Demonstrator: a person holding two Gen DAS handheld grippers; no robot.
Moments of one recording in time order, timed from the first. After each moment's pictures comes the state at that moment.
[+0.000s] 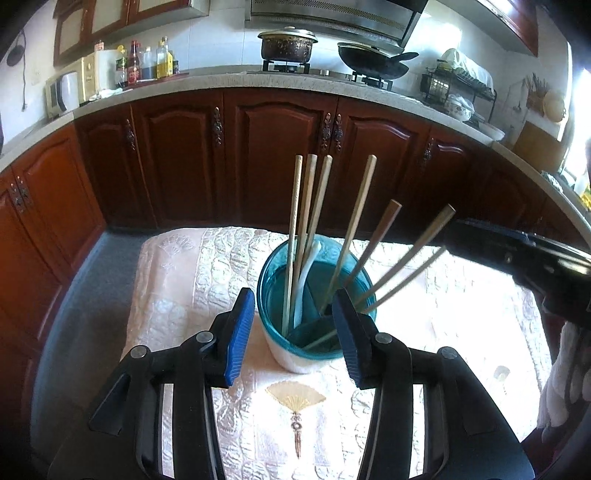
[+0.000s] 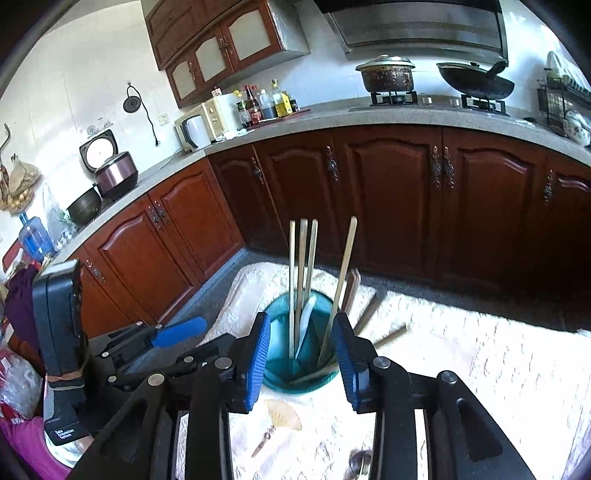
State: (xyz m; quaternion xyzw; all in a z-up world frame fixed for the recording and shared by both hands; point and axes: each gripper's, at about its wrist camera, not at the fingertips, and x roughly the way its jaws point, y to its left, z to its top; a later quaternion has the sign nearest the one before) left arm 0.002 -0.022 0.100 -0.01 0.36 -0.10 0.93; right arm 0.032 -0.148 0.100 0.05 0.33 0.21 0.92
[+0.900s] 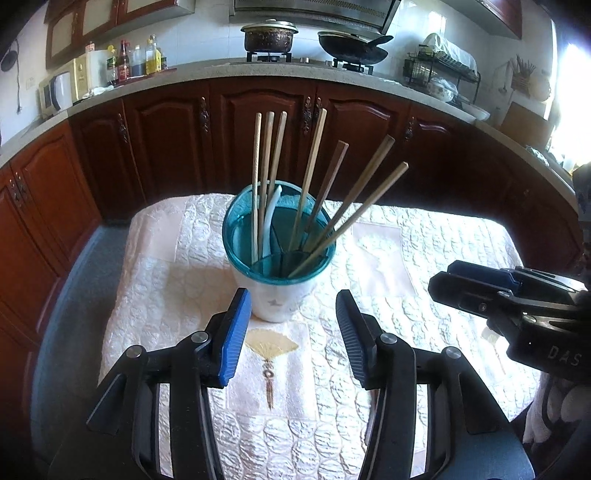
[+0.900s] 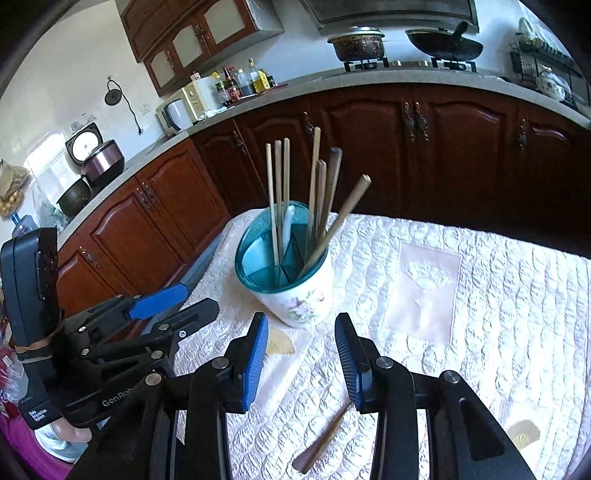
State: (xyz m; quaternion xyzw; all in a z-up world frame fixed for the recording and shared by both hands) left arm -0.058 -0.050 0.077 0.00 0.37 -0.12 0.92; right arm -0.028 -0.178 0.048 0.07 0.38 0.18 0.90
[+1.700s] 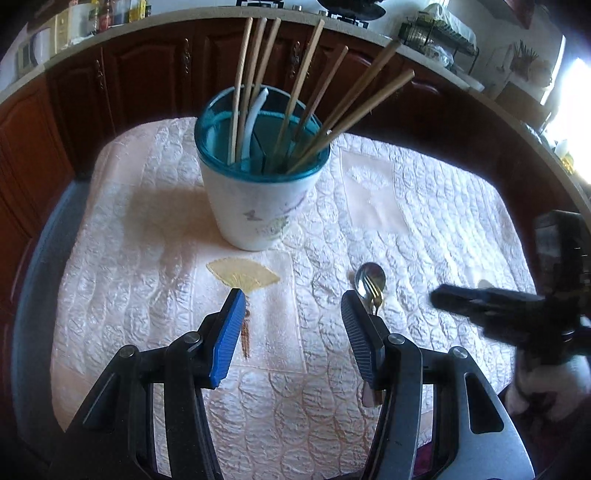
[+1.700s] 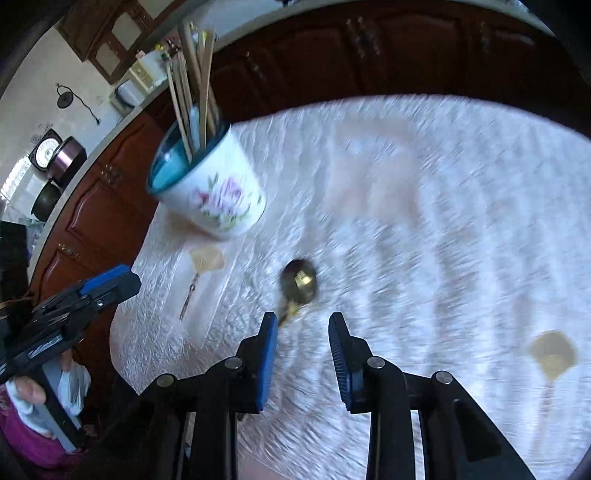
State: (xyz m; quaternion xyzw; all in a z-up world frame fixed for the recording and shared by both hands) left arm -0.064 -0.050 0.016 -0.02 0.46 -0.16 0.87; right arm -0.032 -0.229 -0.074 0.13 0.49 0.16 0.84
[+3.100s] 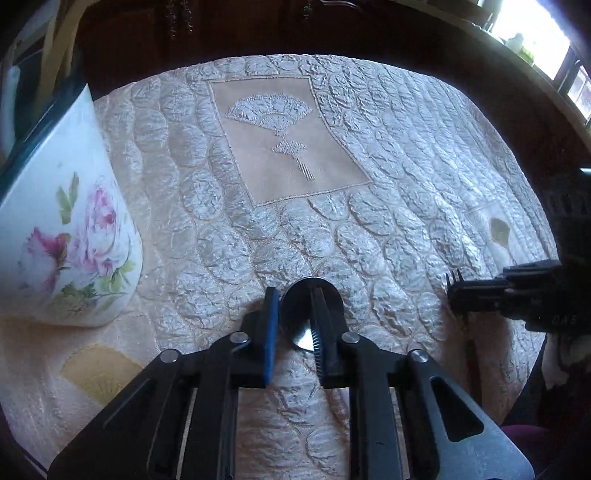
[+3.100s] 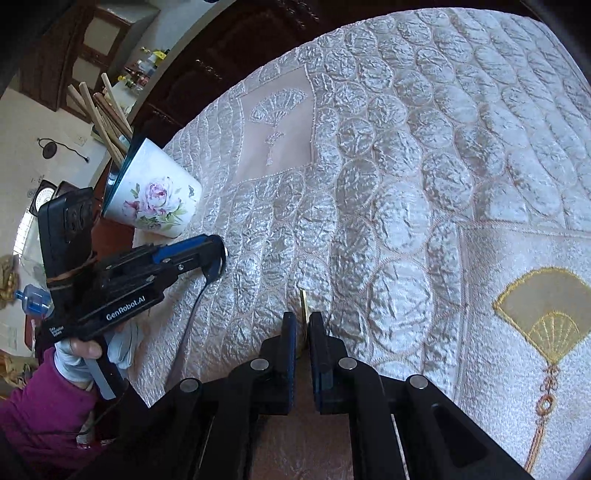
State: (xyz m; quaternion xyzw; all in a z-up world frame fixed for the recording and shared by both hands) left arm 0.010 -0.167 -0.066 0.10 0.50 -0.30 0.80; right arm -0.058 -0.348 -0.118 0.24 0.51 0.16 0.81
